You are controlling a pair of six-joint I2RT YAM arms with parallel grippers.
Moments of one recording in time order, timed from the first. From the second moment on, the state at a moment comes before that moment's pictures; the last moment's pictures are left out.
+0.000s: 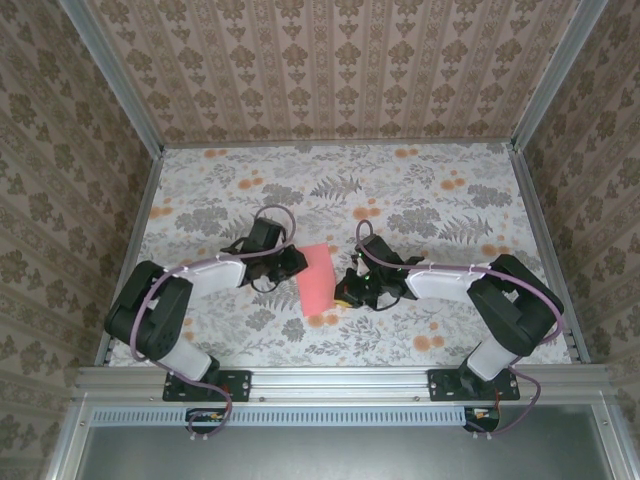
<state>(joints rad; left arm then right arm) -0.54 1.54 0.72 -0.08 0.33 -0.87 0.70 1.61 0.73 -0.09 -0.52 1.11</state>
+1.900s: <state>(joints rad) -0.53 1.73 0.81 -0.09 0.42 -0.75 0.71 1.92 1.00 -0.02 -0.53 1.07</state>
